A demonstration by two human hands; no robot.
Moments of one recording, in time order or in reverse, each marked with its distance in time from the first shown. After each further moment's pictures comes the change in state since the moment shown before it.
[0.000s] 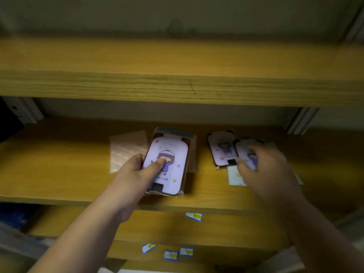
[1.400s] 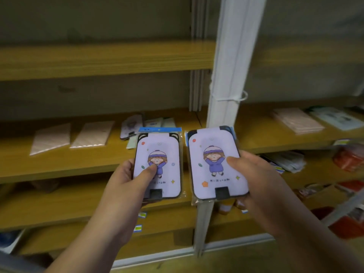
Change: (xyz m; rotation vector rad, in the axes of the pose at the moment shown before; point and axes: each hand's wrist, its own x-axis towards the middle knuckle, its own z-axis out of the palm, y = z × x) left_hand -0.203 -0.033 0.228 -0.174 -0.108 0.088; right_hand -0.187 0.174 -0.171 1.300 -0.182 0.356
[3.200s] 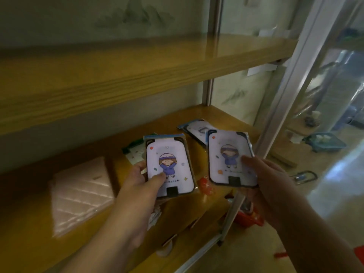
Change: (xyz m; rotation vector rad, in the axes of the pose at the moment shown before) left_hand 0.135 -0.119 0.663 0.183 -0.410 -0.211; right_hand 0.122 -0.077 -0.634 0.324 0.612 -0.006
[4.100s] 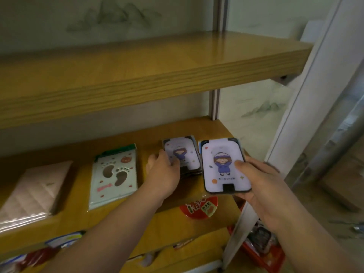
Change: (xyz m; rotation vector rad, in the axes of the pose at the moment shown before) left_hand 0.155 -0.015 0.175 0.775 0.425 0.033; right_hand 0.184 -0.066 -0.085 -0.260 -0.279 0.097
